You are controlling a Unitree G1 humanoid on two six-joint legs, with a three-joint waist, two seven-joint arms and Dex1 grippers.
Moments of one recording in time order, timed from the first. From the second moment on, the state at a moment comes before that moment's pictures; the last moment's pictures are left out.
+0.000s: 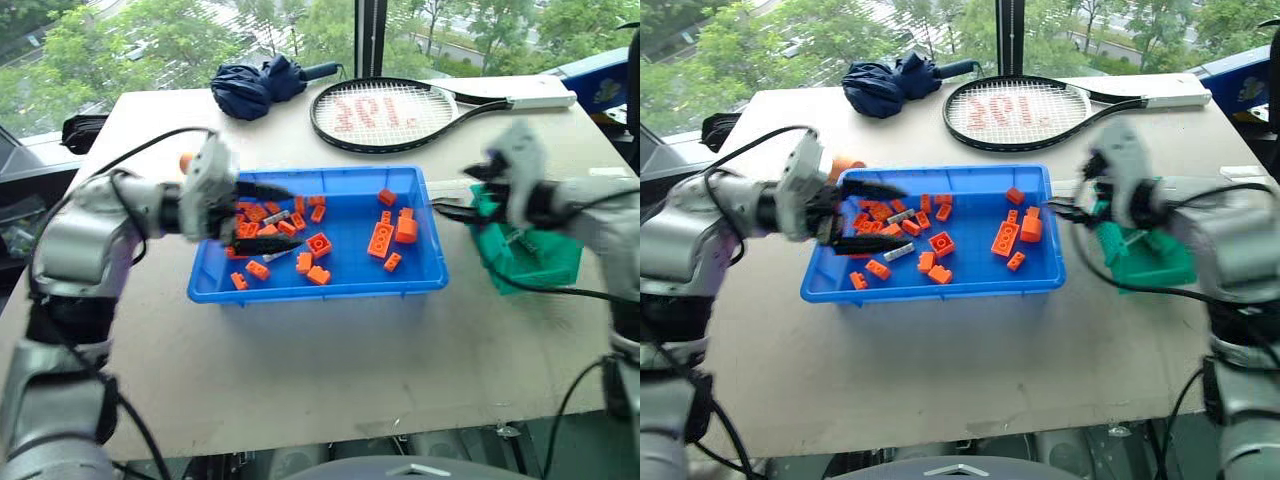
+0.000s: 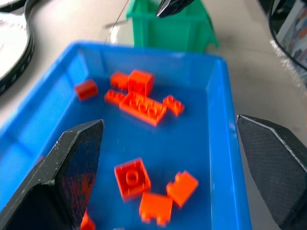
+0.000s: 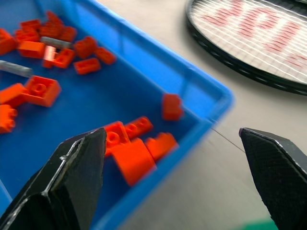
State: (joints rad) left arm -0.50 0.97 0.06 -0.04 -0.51 0.50 -1.35; right arm -0.76 -0.58 0.13 -0.28 0.35 1.04 0.75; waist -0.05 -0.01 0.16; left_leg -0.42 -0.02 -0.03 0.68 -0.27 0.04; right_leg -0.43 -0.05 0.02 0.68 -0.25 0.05
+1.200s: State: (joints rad) left arm -0.02 1.12 0.56 -0.23 -0.56 0.60 -1.25; right arm -1.19 0.09 0.53 0.94 -0.08 0.21 1.01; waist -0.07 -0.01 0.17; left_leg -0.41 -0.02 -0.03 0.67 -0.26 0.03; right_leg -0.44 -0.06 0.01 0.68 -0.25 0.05
